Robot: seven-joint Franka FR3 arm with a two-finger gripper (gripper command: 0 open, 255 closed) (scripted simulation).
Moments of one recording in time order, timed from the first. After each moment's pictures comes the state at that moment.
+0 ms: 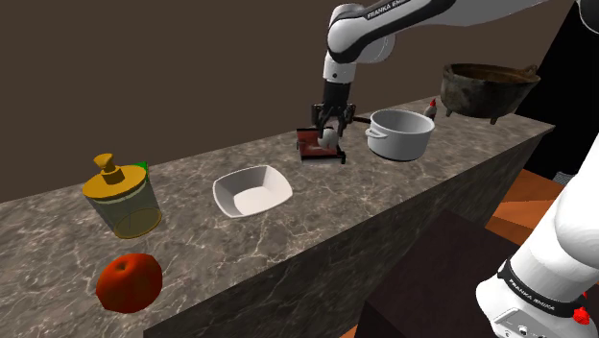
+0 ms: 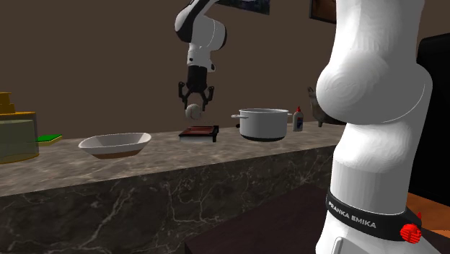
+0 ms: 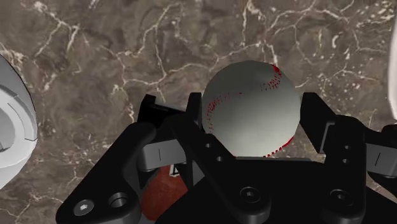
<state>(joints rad) -0.02 0.12 0.06 -1.90 0.15 1.97 0.30</state>
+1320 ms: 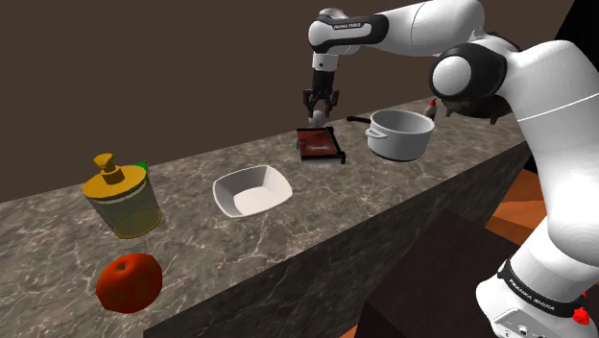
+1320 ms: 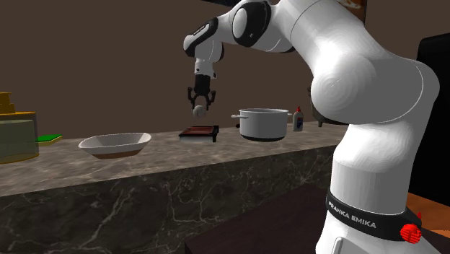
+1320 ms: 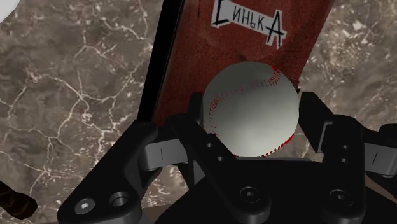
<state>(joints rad) -0.13 0.75 0.00 -0.96 0.13 1.64 0.18</state>
